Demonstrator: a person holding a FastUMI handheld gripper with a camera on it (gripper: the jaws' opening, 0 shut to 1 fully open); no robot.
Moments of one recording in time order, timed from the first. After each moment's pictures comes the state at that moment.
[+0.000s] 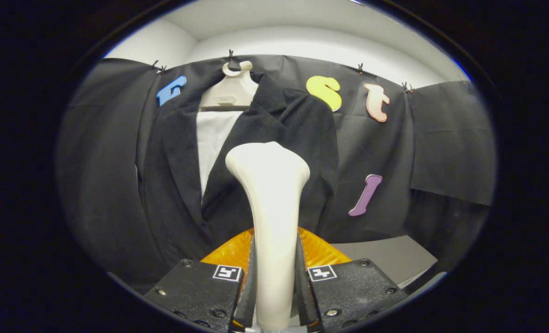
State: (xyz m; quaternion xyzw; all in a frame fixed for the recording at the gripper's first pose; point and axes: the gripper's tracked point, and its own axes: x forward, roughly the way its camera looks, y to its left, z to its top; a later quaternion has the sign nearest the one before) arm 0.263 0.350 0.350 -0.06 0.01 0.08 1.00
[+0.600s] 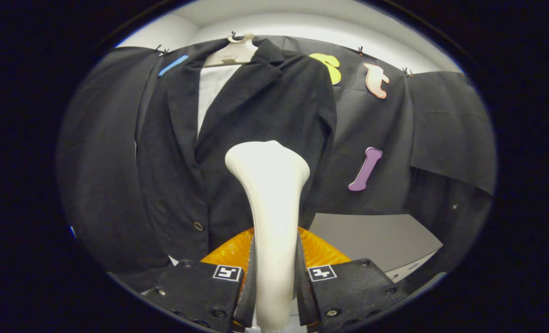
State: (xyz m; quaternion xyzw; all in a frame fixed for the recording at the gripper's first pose) arm 0.260 0.330 0.248 -0.07 0.07 0.07 0.99
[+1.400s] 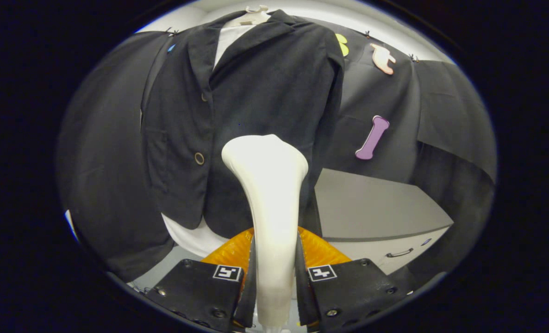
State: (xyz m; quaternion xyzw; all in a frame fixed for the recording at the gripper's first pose) arm 0.245 0.327 0.131 -0.09 0.15 0.08 0.98
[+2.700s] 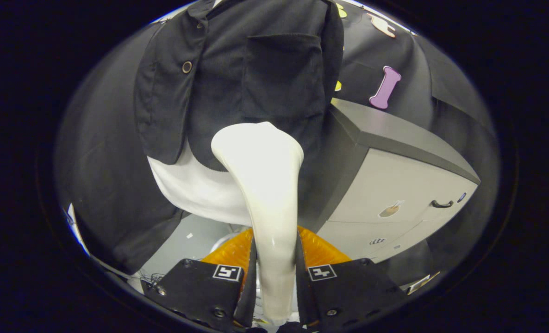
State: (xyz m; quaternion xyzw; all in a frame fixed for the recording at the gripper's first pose) arm 0.253 0.310 -0.004 -0.07 0.26 0.10 0.96
